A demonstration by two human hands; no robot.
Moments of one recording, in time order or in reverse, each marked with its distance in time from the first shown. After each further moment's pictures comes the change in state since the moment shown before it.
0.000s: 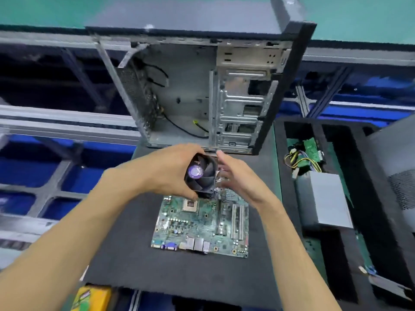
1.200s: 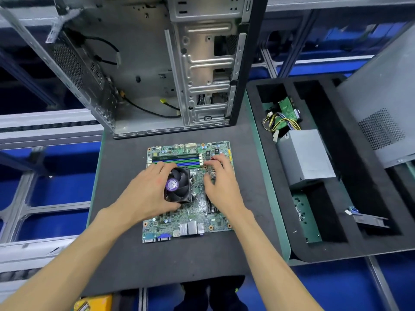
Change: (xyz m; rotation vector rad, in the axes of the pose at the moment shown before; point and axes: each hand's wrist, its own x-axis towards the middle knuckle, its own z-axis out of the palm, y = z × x) left_hand -0.005 -0.060 0.119 0.108 0.104 -0.021; right_hand -0.011 0.110 0.026 -0.654 0.574 -0.183
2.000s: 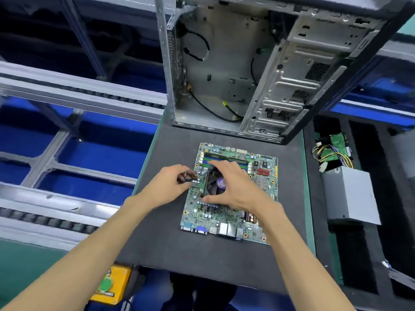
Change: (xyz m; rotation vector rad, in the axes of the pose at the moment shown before) left_hand -0.038 -0.078 0.024 -0.560 0.061 -0.324; right_hand 0.024 -0.084 0.020 -0.468 -0.622 -0.268
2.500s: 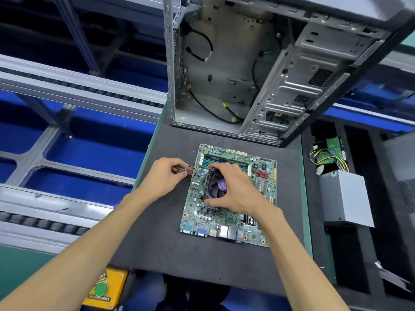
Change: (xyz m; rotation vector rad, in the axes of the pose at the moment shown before) left_hand 0.016 -0.007 -0.009 -0.147 0.156 -0.033; right_hand 0.000 -0.002 0.004 0.022 0.048 0.022
